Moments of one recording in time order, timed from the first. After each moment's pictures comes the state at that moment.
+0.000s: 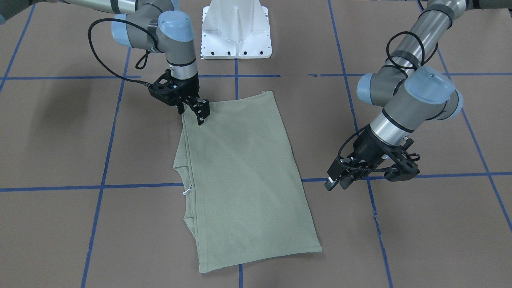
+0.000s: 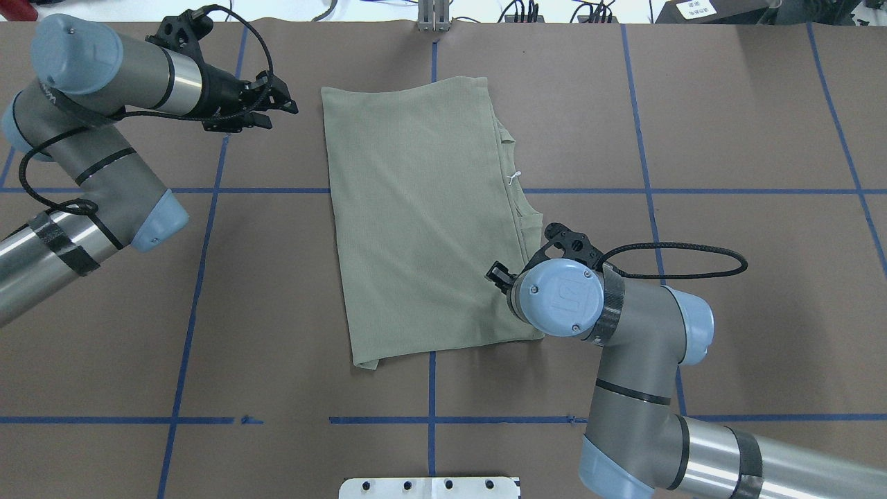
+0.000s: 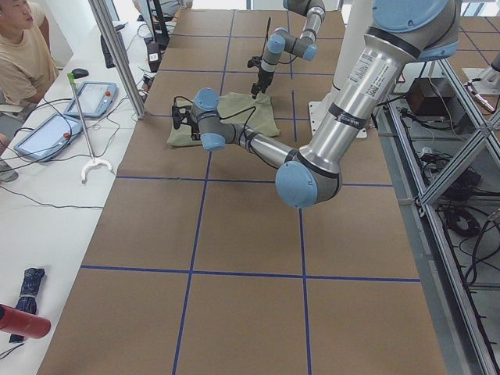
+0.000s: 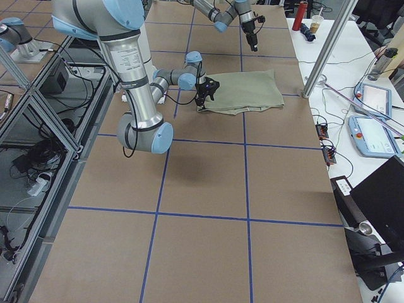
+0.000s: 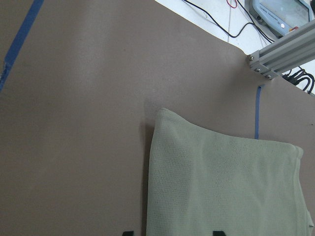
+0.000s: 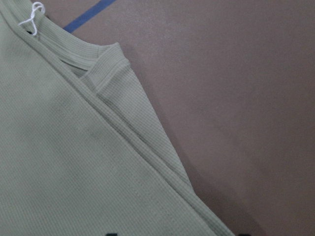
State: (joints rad) left arm -0.90 -2.11 -1.37 -2.46 -2.03 -1.46; right arm 0.37 -1.10 1.78 -1.48 1.56 1.96
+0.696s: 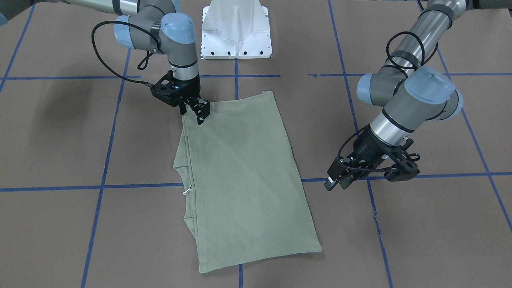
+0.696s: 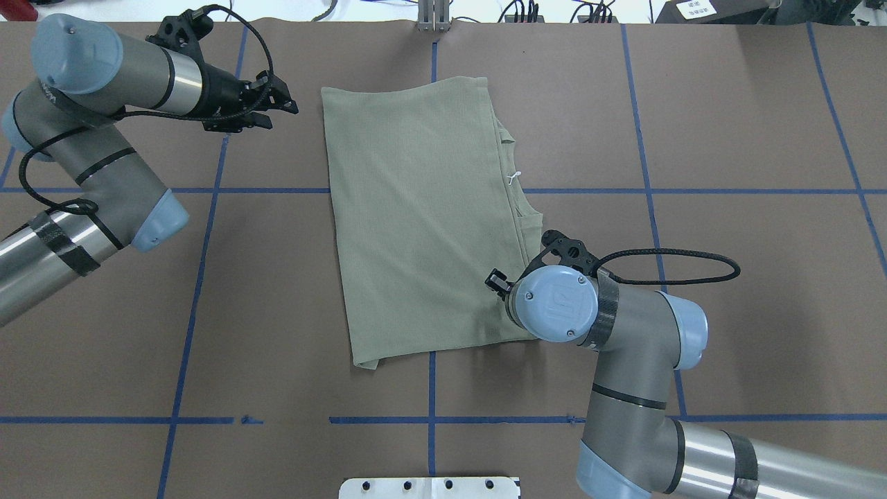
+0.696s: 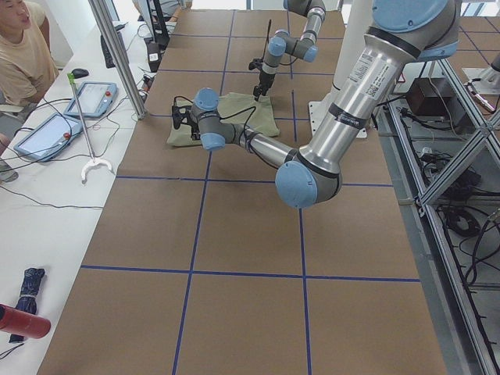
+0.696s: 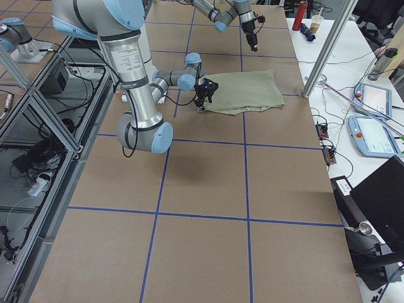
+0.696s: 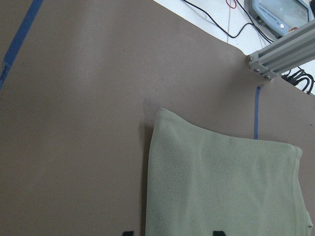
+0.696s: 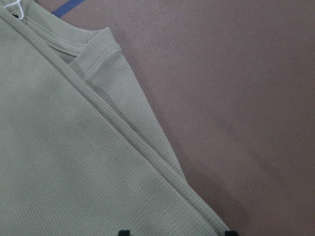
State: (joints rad) left arm -0.90 -2.11 -1.37 -2.46 -2.03 -1.46; right arm 0.35 -1.10 1.77 -1.48 1.56 1.96
